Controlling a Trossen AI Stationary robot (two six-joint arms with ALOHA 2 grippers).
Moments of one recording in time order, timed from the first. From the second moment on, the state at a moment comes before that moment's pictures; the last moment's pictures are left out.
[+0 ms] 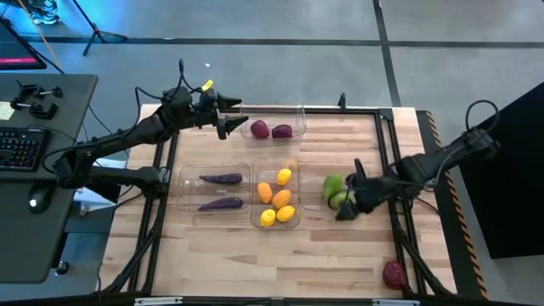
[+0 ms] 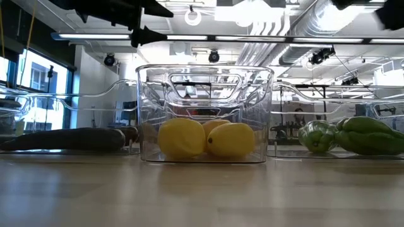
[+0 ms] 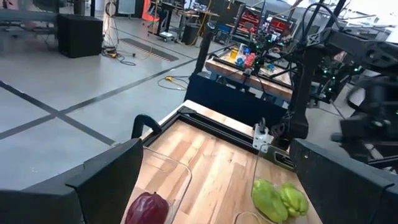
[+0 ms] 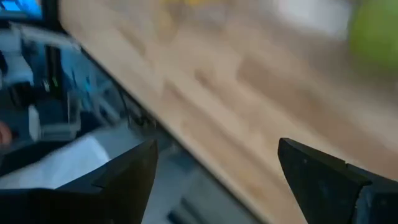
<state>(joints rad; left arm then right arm) 0.56 1.07 0.85 0.11 0.24 -0.23 0.41 1.07 1.00 -0.85 -0.06 1.51</state>
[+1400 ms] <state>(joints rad) 0.56 1.12 0.85 0.10 0.24 -0.23 0.71 1.59 1.00 -0.99 -0.72 1.83</state>
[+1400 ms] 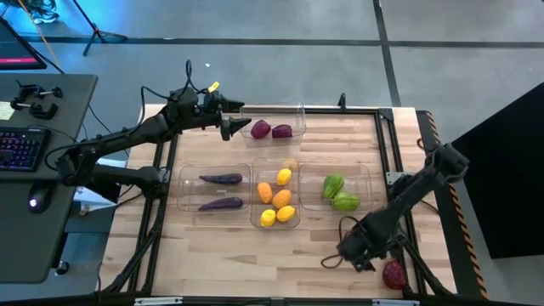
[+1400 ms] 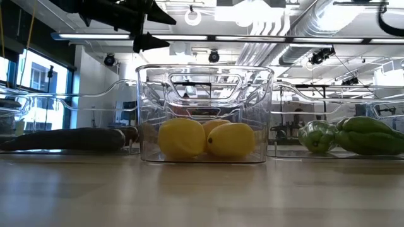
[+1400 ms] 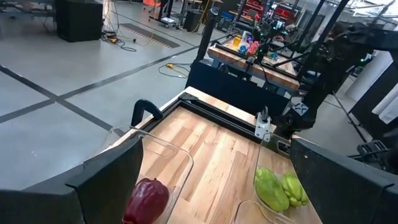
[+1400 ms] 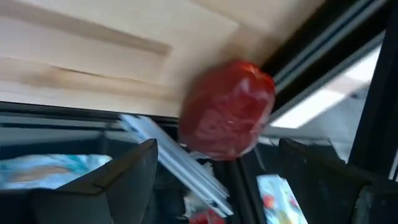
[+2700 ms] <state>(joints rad) 0.56 1.11 0.85 0.09 0.24 -0.23 0.74 1.83 1.00 -0.98 -0.76 1.54</state>
